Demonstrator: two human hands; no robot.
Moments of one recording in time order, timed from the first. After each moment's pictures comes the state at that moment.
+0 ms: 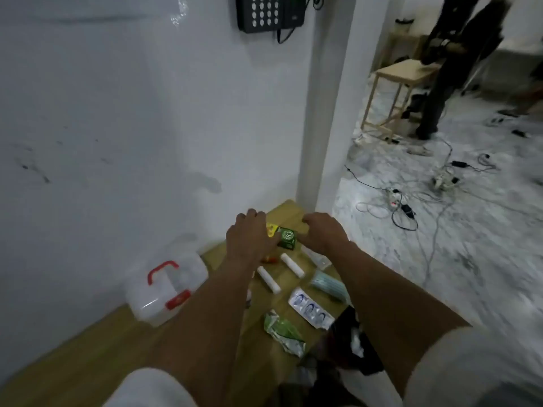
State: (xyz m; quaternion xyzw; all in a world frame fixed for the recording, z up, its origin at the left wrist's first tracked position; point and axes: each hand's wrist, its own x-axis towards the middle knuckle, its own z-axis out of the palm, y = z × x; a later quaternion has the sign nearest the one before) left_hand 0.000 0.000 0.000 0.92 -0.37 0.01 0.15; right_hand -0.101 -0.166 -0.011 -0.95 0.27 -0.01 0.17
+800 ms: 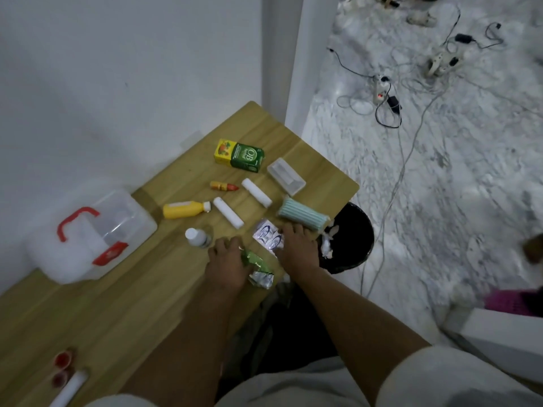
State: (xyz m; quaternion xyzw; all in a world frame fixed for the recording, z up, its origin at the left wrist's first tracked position) left_hand -0.087 0.024 -0.207 0.91 -0.27 -0.30 0.08; right_hand -0.188 -0.121 -0.217 -0.88 0.40 0.14 0.22
